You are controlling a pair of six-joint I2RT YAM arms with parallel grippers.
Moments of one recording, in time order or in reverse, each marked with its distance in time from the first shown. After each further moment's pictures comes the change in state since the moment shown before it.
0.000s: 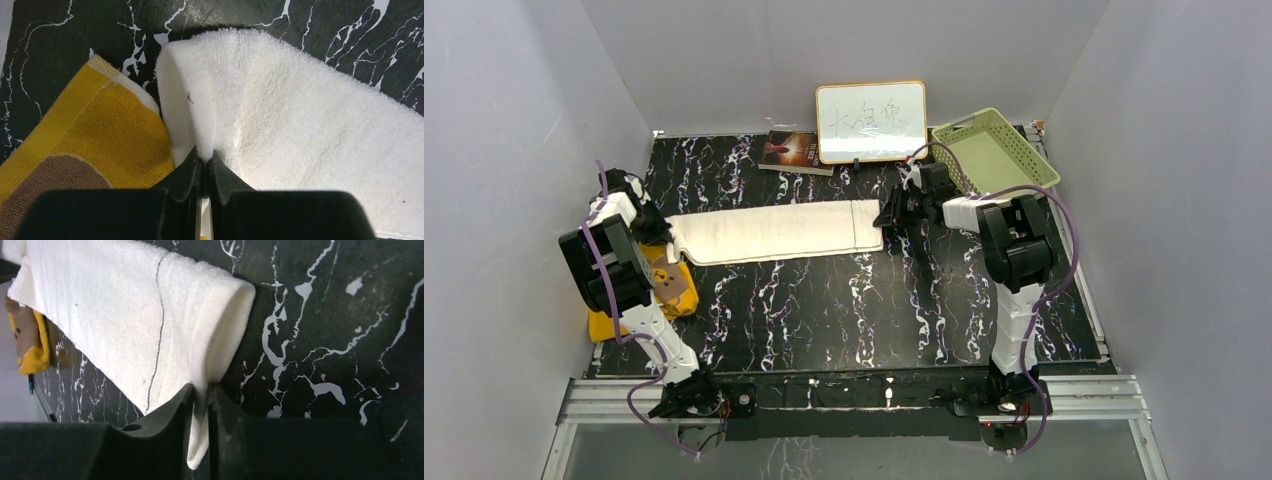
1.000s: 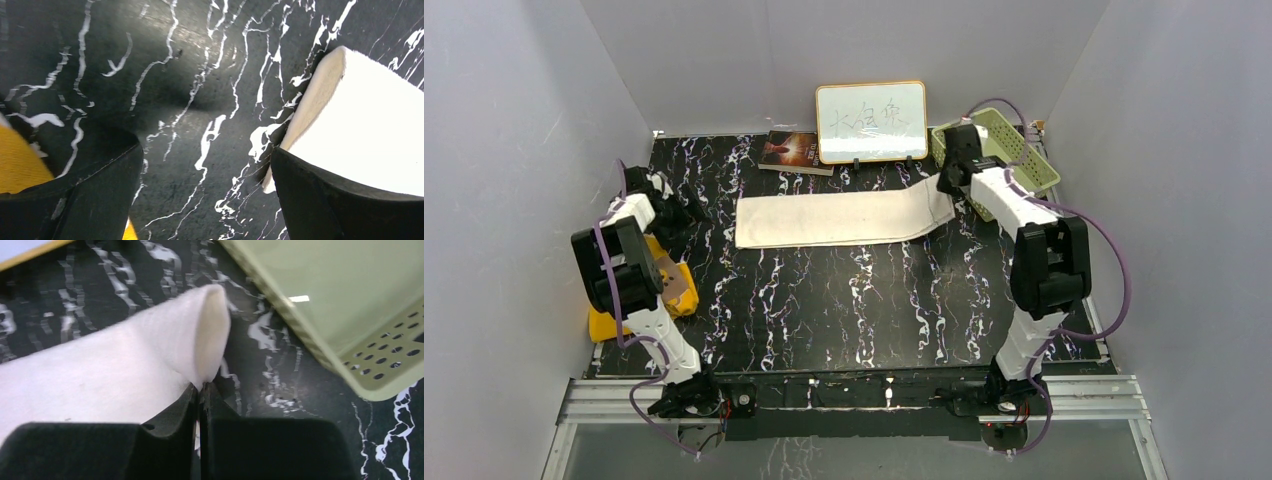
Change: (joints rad) left arm -0.094 -0.047 -0.078 0.101 0.155 -0.097; right arm -0.090 -0.259 0.174 -0.534 0.846 -0.010
